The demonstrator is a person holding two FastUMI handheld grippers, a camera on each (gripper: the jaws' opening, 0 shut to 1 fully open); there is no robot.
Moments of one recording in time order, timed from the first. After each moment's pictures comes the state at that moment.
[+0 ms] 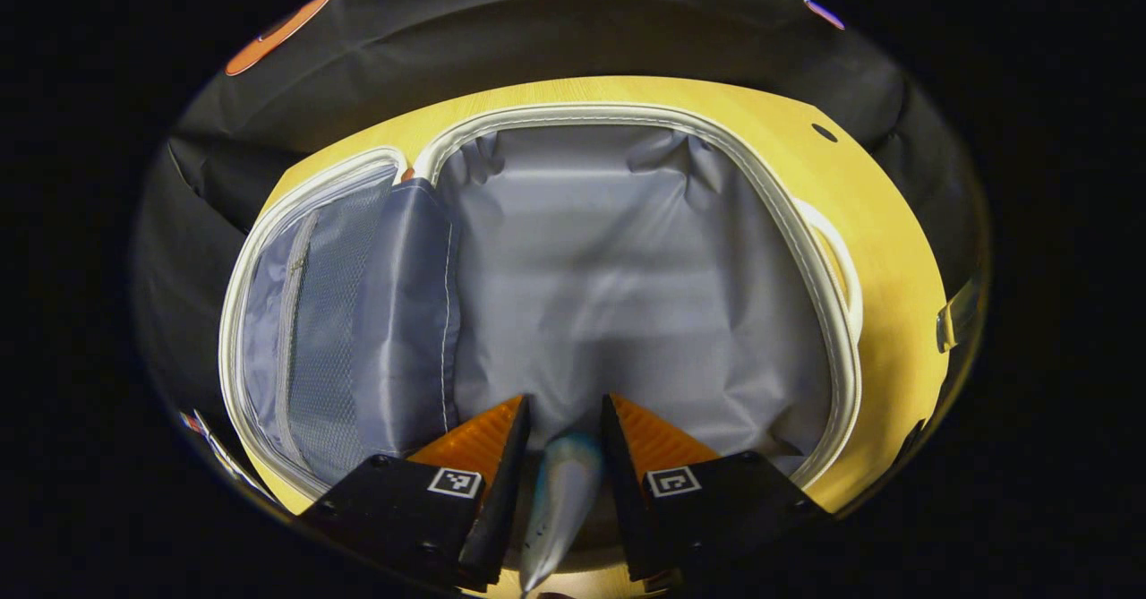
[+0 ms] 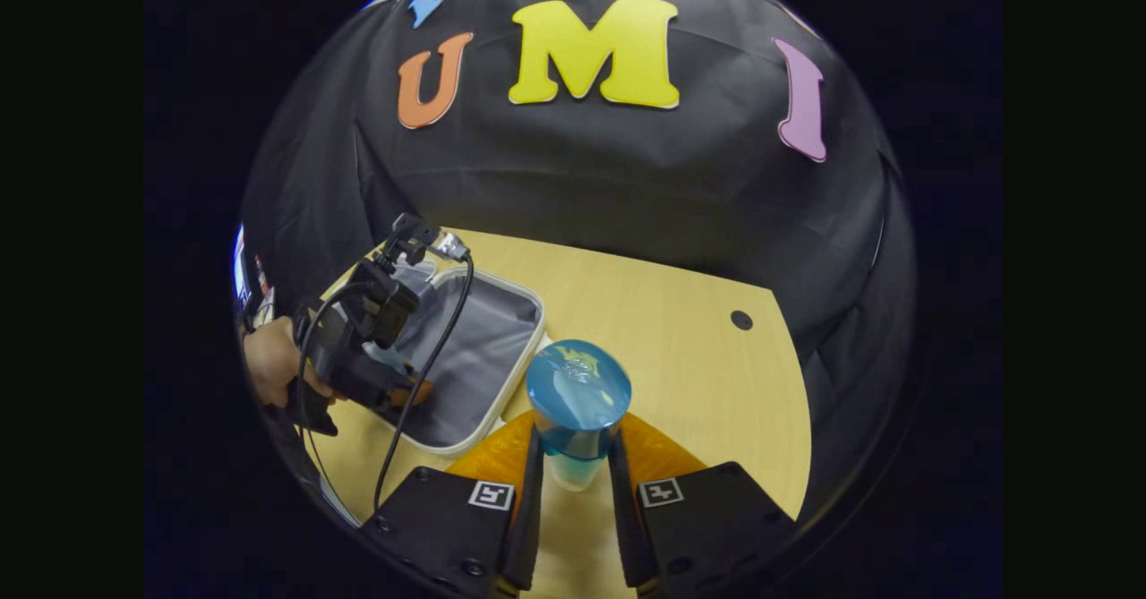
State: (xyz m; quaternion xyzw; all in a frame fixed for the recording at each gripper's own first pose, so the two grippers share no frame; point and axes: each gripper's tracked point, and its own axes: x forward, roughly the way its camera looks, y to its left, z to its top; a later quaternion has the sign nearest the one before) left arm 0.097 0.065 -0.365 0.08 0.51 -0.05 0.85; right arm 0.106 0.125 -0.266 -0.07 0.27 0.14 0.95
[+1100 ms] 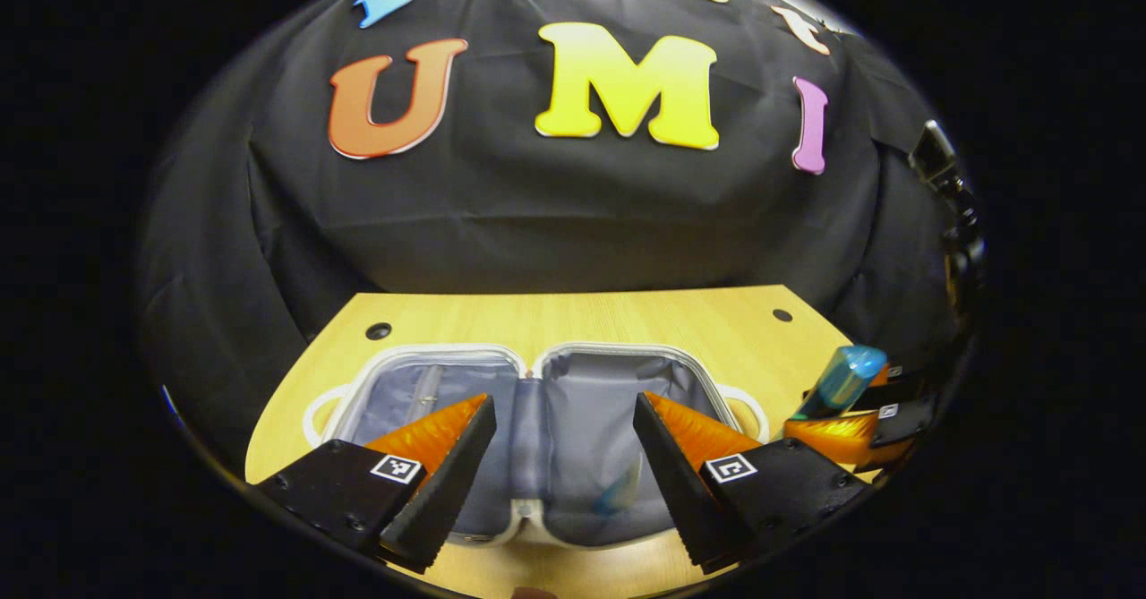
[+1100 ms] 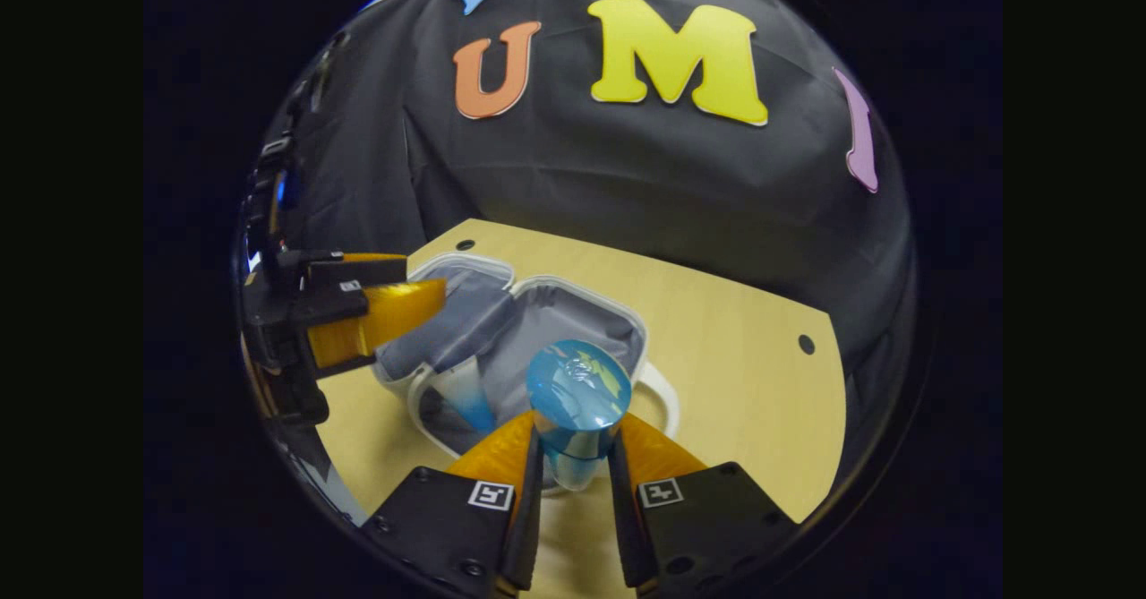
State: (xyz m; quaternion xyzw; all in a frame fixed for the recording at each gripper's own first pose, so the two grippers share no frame) left arm 0.093 0.119 -0.183 0.00 0.20 -0.04 0.98; right arm 0.098 0.243 -0.276 -0.07 0.28 0.23 0.93
